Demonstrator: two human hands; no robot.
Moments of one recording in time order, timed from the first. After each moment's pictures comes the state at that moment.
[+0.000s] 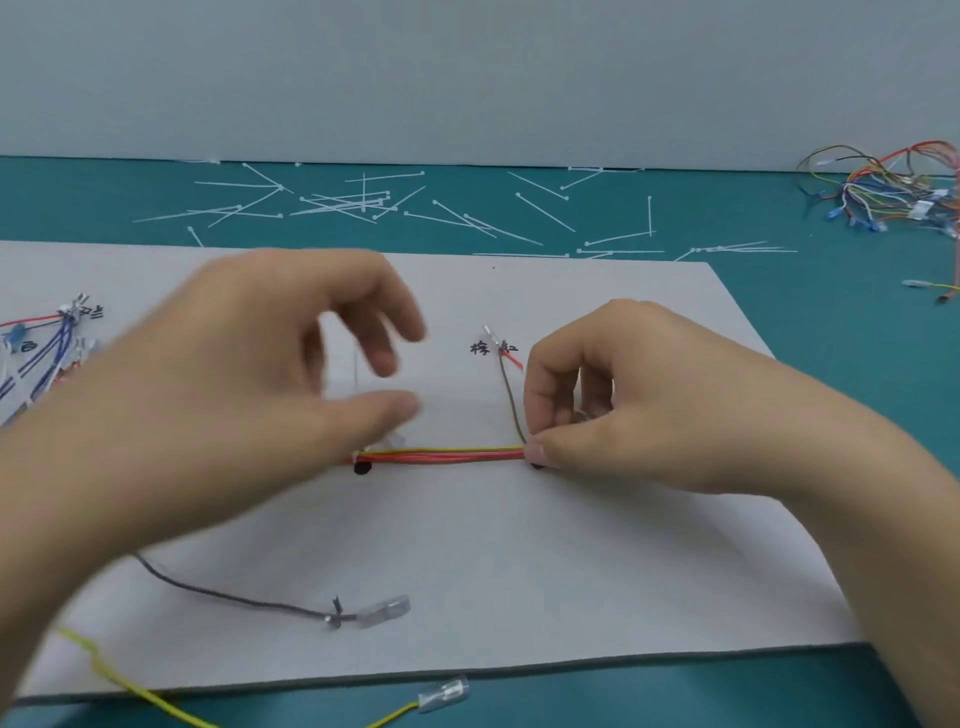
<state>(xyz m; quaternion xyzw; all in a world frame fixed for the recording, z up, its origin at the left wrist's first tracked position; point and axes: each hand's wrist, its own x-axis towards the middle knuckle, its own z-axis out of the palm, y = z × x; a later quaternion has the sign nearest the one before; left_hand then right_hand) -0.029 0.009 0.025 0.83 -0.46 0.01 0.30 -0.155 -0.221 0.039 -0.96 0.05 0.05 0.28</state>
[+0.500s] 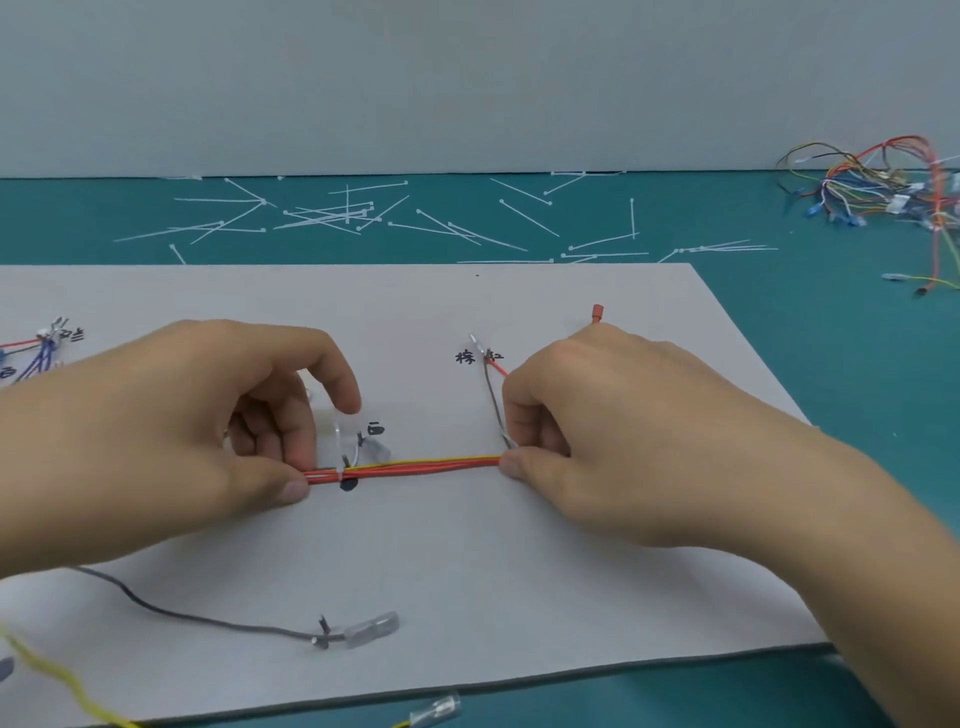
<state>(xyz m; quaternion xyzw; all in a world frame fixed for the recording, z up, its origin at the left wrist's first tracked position) 0.020 0.043 -0.001 0.83 -0.51 -0.13 0.22 -0.162 -0.195 0.042 -0.99 0.05 0.03 0.11</state>
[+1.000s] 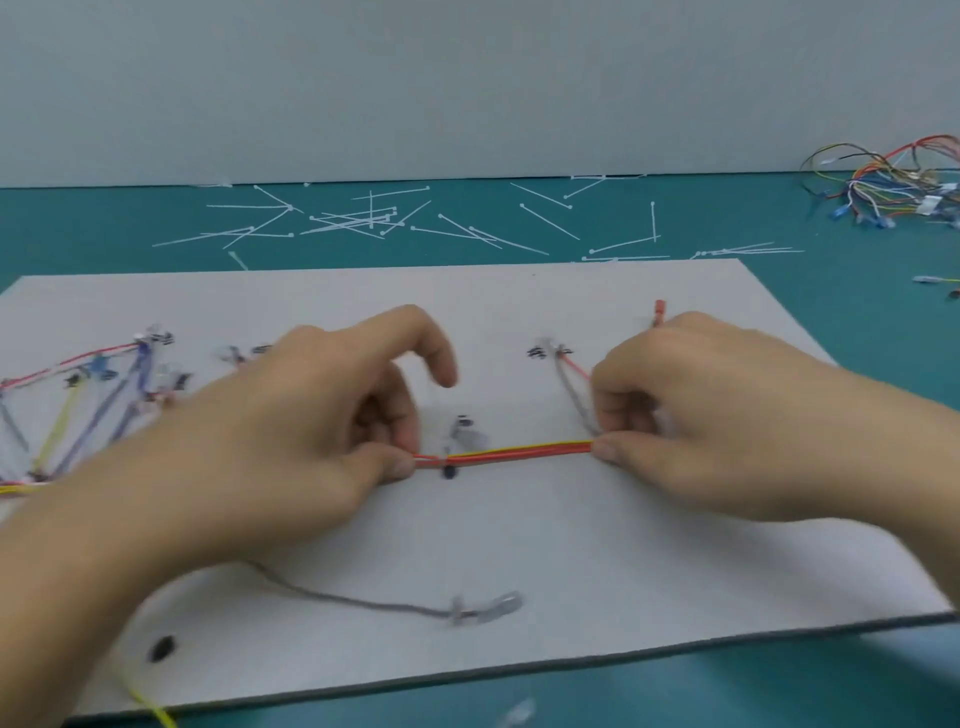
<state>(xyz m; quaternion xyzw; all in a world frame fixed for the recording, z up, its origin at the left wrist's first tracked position) -0.023 0.006 0.011 0.80 -0.52 -0.08 0.29 -0.175 -0.231 0.046 -0.99 0.06 0.05 0.07</state>
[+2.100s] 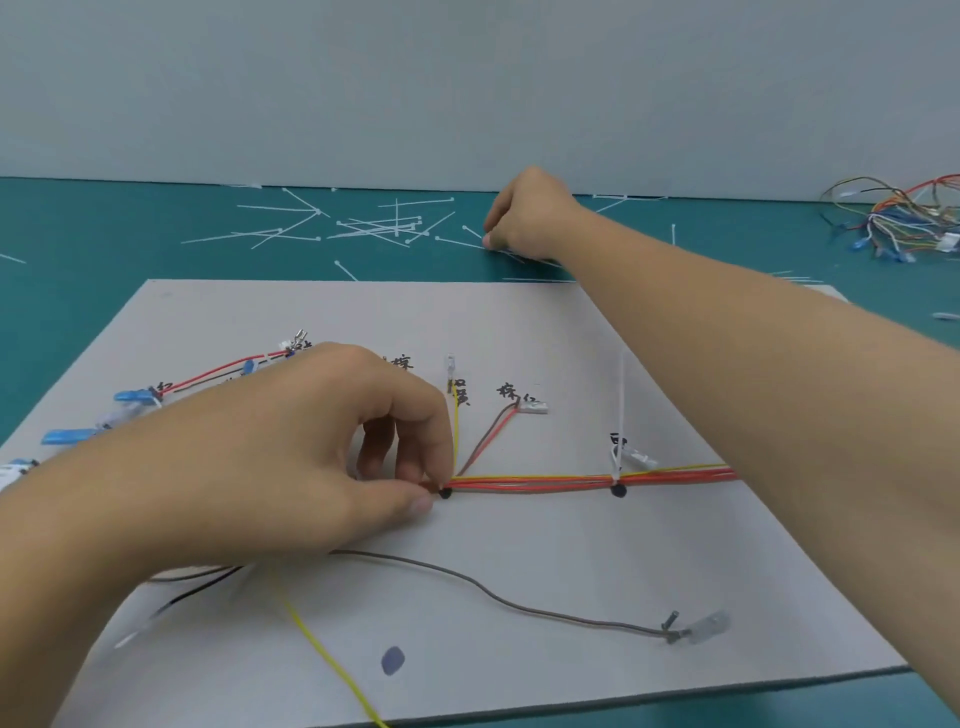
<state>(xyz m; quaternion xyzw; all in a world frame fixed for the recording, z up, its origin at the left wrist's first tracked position) -0.023 0.019 0.021 0.79 -0.53 -0.15 0.27 0.083 -0.283 0.012 -0.94 0.21 -0.09 0.24</state>
